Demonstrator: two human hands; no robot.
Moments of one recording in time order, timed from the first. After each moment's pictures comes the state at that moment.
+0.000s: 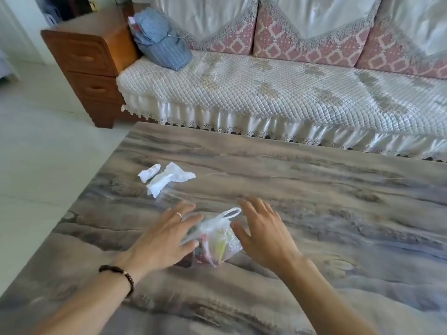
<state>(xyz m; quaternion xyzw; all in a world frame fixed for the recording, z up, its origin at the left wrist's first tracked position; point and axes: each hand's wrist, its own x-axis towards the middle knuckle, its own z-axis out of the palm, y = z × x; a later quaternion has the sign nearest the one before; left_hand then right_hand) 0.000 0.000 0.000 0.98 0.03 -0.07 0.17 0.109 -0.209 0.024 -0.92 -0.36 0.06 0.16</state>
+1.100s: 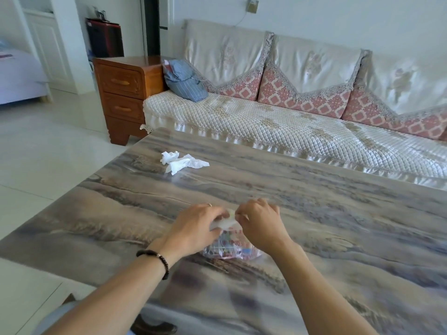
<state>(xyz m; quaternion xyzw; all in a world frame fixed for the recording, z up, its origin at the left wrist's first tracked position) -0.075 -0.070 -0.063 0.96 0.03 0.16 0.22 0.021 -0.219 -0.044 -0.92 -0.38 -0.05 0.11</state>
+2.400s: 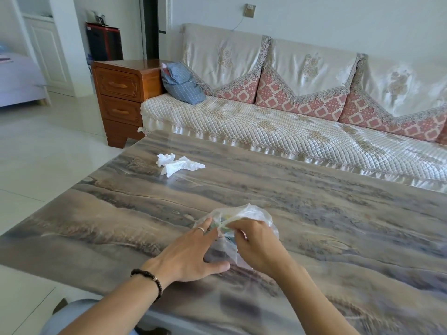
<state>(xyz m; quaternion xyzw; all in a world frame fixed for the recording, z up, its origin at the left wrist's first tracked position) -0.086 -0.082 -0.097 0.98 0.03 -0.03 0.19 0.009 -0.243 -0.062 -0.87 -0.44 -0.01 0.23</state>
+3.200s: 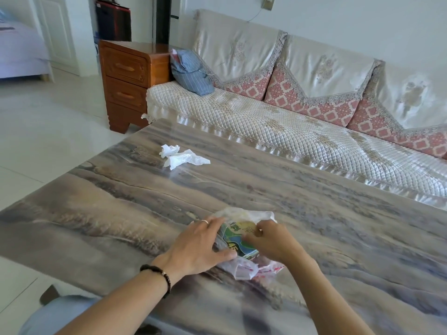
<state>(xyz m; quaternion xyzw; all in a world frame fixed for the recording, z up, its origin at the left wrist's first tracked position) -0.059 -0.080 -0.114 0.97 0.08 0.05 0.22 0.056 -0.238 -0.063 -0.94 -0.29 0.14 0.11</state>
